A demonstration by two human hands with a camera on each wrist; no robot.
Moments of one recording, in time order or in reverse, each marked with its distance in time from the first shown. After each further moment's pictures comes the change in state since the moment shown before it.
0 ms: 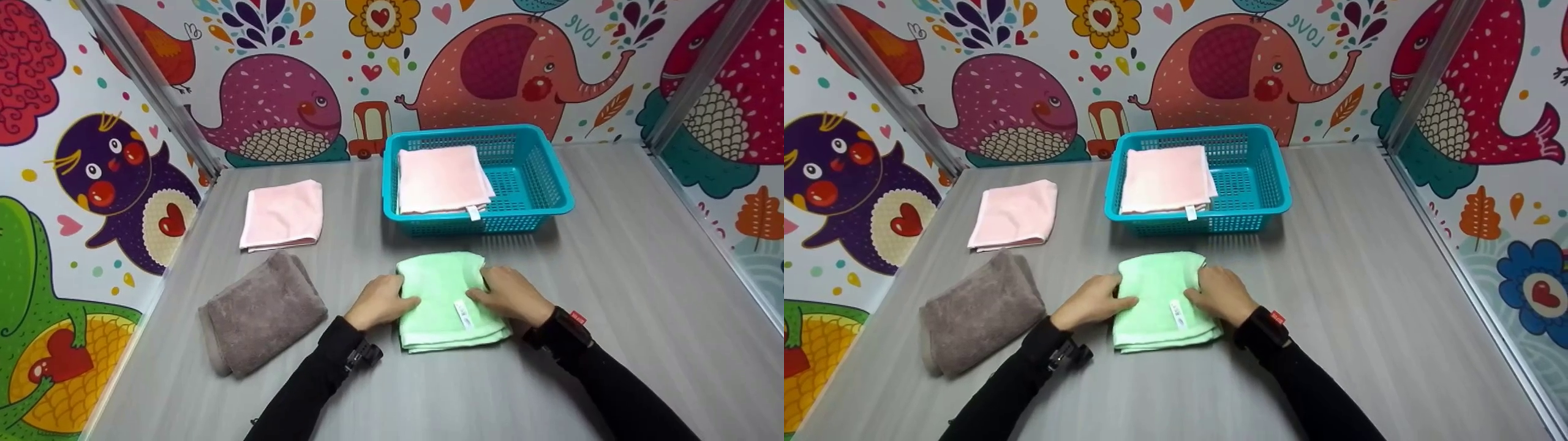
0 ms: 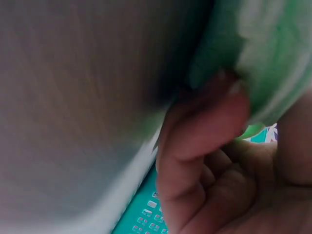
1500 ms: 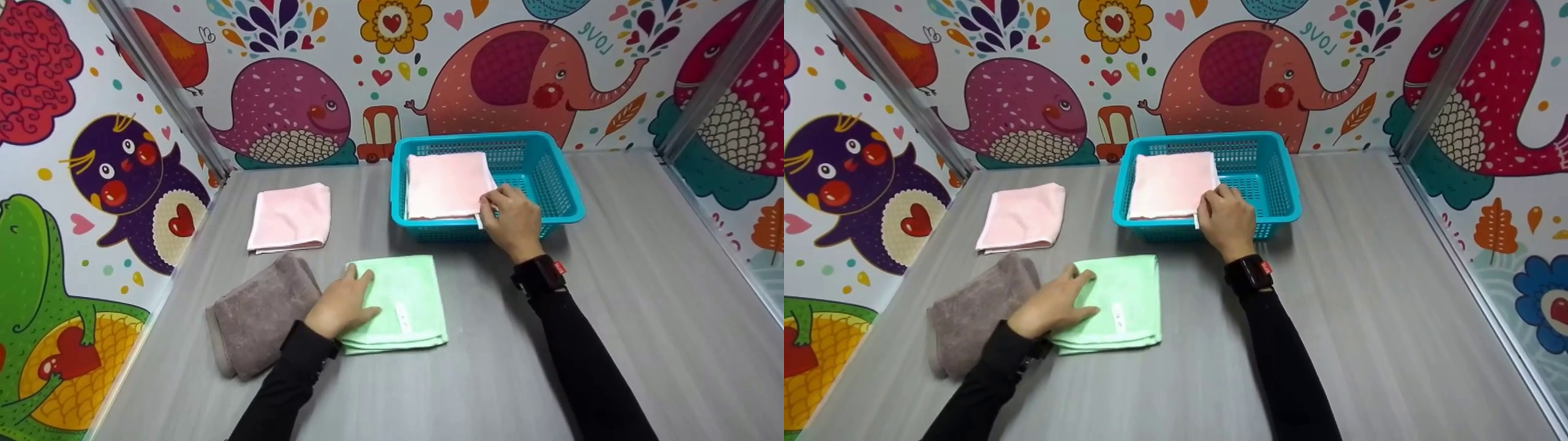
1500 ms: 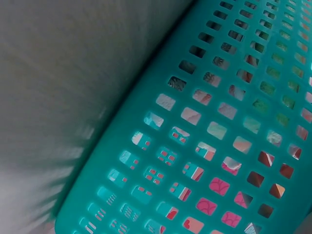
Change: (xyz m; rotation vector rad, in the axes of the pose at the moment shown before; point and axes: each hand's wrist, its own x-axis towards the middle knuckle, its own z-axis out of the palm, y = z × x) left_hand -0.033 -0.041 -0.042 0.264 0.059 -0.012; right_hand 0.107 0.019 -0.043 -0.141 0.820 -0.161
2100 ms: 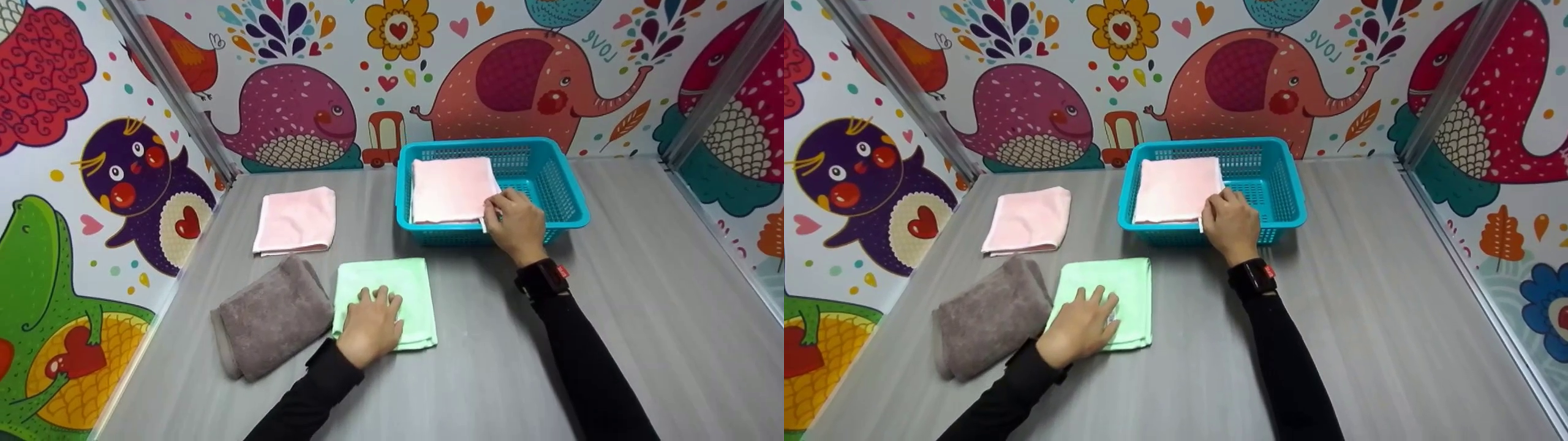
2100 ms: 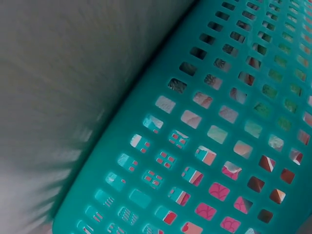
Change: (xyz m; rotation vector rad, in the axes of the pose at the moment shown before) left_hand -0.020 0.049 0.025 0.408 0.151 0.053; right_hand 0.002 -0.001 0.003 -0.021 0.026 -0.010
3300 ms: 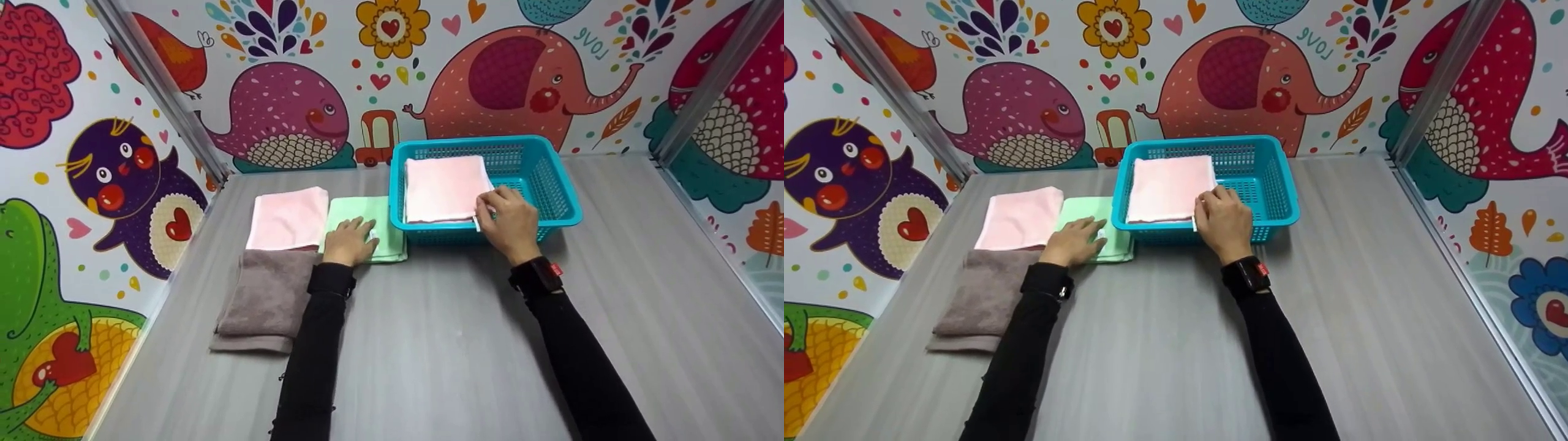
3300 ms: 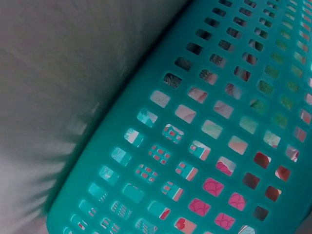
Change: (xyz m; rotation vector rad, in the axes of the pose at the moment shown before) left_hand 0.137 -0.098 0.012 -0.216 -0.150 -0.201; right_hand 0.001 -0.002 -0.001 0.013 0.016 -0.021
